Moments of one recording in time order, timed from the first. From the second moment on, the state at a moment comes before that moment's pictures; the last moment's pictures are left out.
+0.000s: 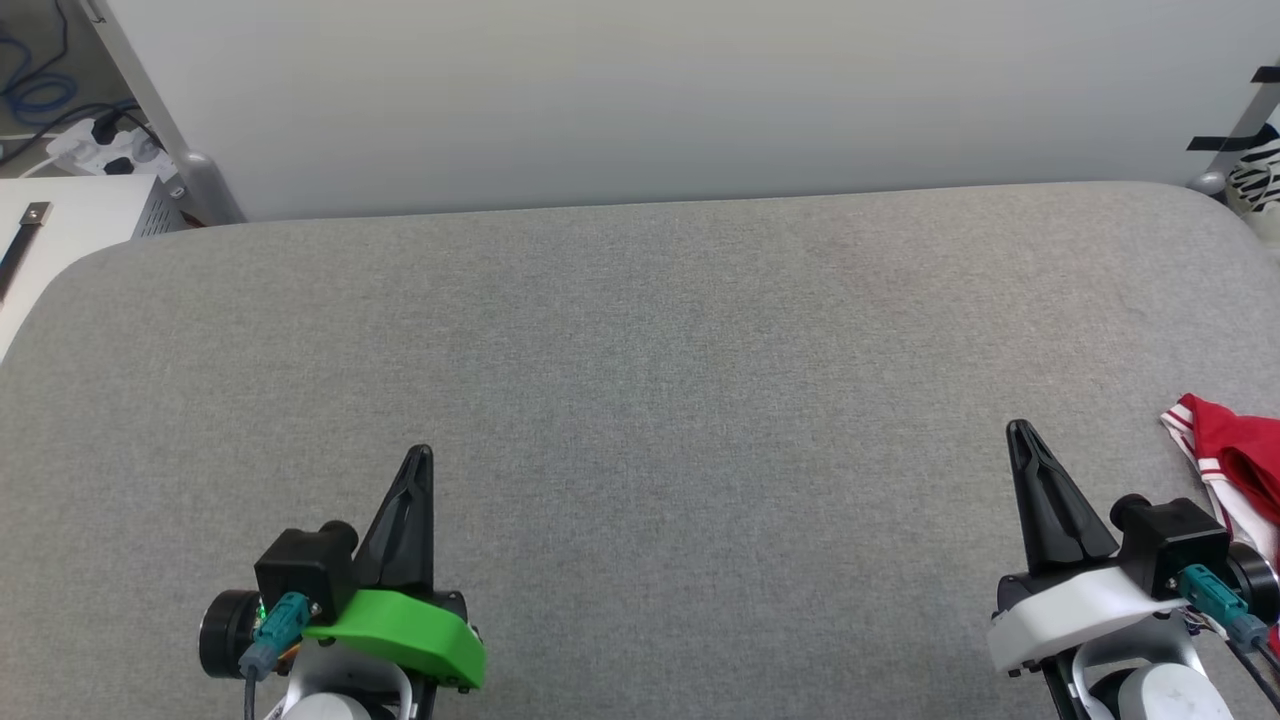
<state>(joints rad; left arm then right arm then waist) 0.00 0.06 -0.06 0.05 -0.18 -0.08 -0.16 -0.02 -0.10 0.03 0.01 0.09 0.13 -0.16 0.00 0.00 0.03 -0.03</state>
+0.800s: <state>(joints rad) 0.00 0.06 -0.04 0.04 -0.13 -0.06 -0.11 -0.02 -0.08 0.02 0.01 0.07 0.13 -0.11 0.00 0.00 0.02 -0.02</state>
